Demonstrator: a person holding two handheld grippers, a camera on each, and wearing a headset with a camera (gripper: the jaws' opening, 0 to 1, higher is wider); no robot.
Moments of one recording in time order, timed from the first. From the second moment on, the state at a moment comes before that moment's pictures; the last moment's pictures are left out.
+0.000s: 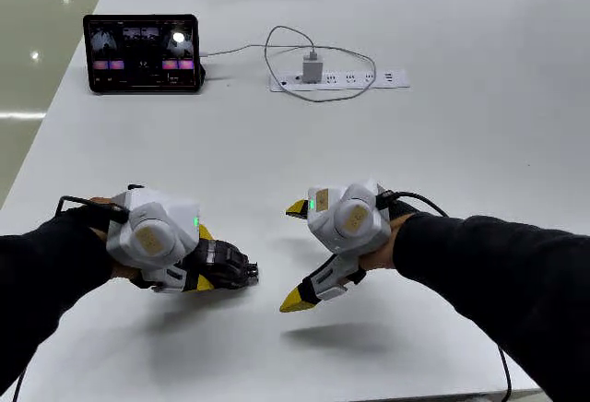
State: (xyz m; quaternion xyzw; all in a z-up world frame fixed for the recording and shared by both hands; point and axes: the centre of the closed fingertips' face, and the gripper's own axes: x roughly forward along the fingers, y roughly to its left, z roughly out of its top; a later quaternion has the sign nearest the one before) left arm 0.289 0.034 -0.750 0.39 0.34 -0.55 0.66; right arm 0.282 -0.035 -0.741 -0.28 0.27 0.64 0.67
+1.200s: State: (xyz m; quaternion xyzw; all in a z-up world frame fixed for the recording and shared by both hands) left arm 0.289 0.034 -0.754 0.38 0.36 -0.55 0.65; right arm 0.278 0.000 -0.776 -0.31 0.28 0.64 0.65
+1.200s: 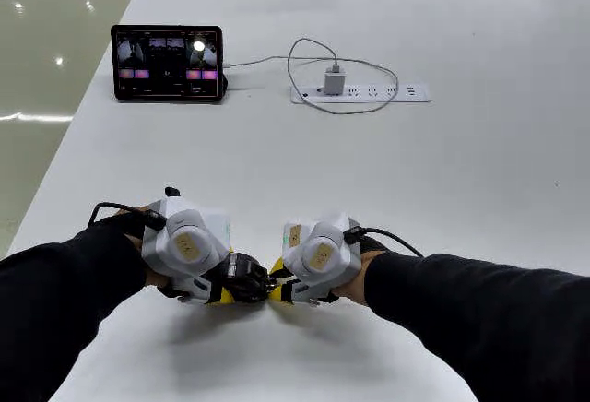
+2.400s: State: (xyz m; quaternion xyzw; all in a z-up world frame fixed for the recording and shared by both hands) left arm 0.288 0.035 -0.754 0.38 0.35 -0.56 0.65; right arm 0.275 -0.011 -0.778 -0.27 0.30 0.65 0.64
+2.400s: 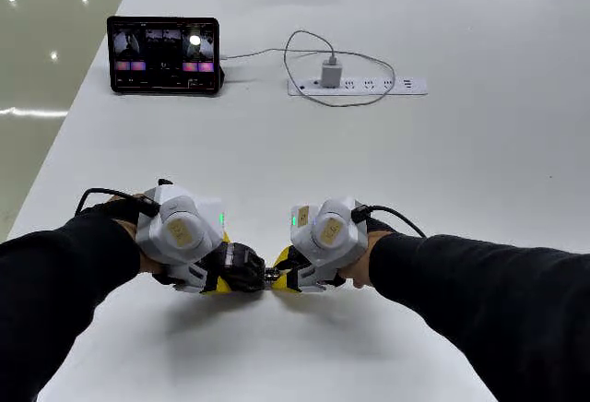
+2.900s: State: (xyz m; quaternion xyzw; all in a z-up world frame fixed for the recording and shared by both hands) left arm 0.288 0.035 -0.754 0.38 0.35 -0.56 0.65; right arm 0.275 -0.023 -0.778 -0.27 0.31 0.65 0.64
